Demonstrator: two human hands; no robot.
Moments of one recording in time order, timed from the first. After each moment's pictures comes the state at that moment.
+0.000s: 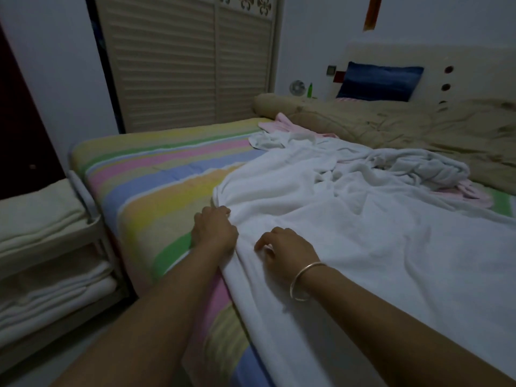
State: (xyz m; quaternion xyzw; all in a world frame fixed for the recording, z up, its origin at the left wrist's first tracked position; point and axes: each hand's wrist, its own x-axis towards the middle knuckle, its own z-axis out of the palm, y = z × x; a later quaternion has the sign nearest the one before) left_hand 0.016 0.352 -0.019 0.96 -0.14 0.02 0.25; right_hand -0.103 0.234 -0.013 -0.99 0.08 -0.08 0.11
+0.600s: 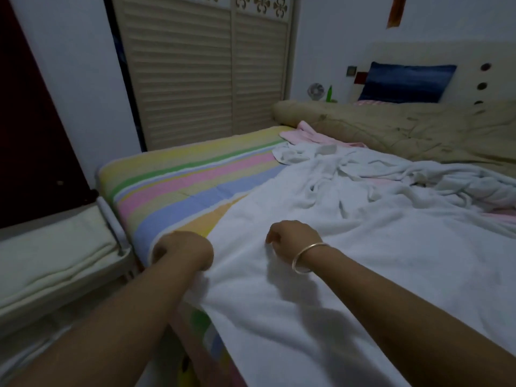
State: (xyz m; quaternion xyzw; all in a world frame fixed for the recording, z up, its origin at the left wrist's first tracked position) left_hand 0.115 0.432 0.022 0.98 -0.05 -0.19 -0.10; right_hand 0.020 0.246 0.029 -0.99 0.08 -0.03 0.08
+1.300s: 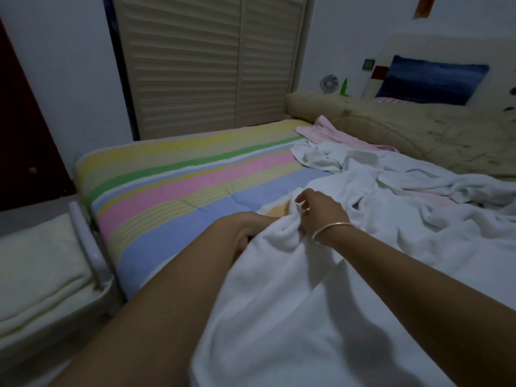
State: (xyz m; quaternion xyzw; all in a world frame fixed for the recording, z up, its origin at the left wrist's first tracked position) left_hand 0.234 0.346 0.015 0.76 -0.10 -0.41 0.50; right_hand 0.185 0.194 0.013 -0.97 0.19 -0.11 0.11
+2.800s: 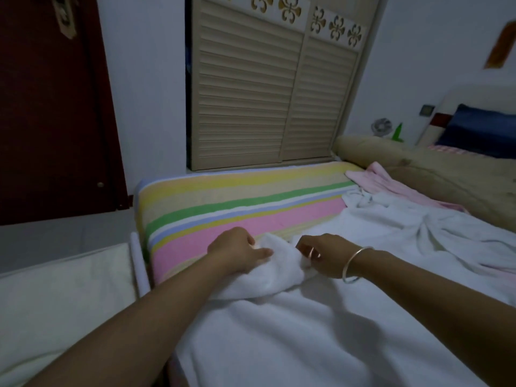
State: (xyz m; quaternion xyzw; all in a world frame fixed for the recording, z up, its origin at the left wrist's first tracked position) left_hand 0.339 0.443 0.006 0.94 -0.11 -0.08 0.30; right_hand 0.277 0.235 0.044 -0.99 -0.08 0.07 0.03
